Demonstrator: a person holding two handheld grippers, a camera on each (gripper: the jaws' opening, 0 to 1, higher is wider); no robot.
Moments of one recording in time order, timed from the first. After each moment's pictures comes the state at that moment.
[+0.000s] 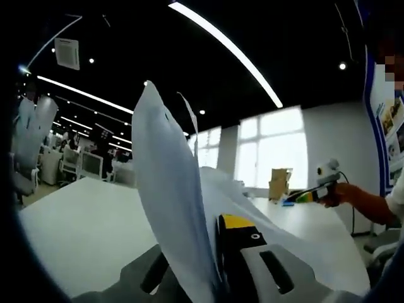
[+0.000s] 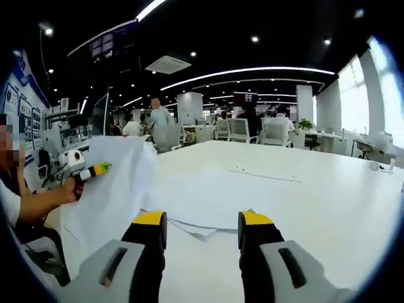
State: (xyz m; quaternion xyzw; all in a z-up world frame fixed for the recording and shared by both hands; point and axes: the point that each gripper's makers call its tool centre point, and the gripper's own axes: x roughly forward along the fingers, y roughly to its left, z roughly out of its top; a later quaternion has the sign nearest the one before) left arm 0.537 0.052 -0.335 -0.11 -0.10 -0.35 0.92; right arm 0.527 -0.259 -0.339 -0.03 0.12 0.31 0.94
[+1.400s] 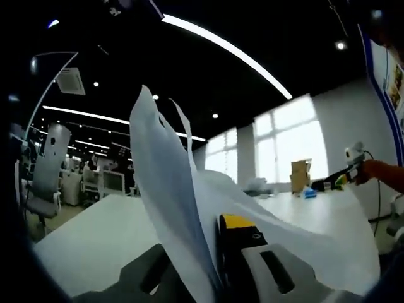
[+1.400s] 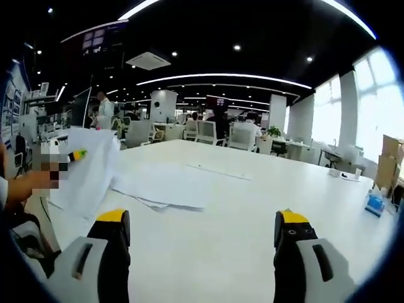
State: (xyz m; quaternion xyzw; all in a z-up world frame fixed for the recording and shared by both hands) left arm 0.522 0.088 -0.332 -0.06 -0.13 -0.28 0.95; right arm 0.482 -0.356 -0.324 -0.07 0.11 0.20 0.97
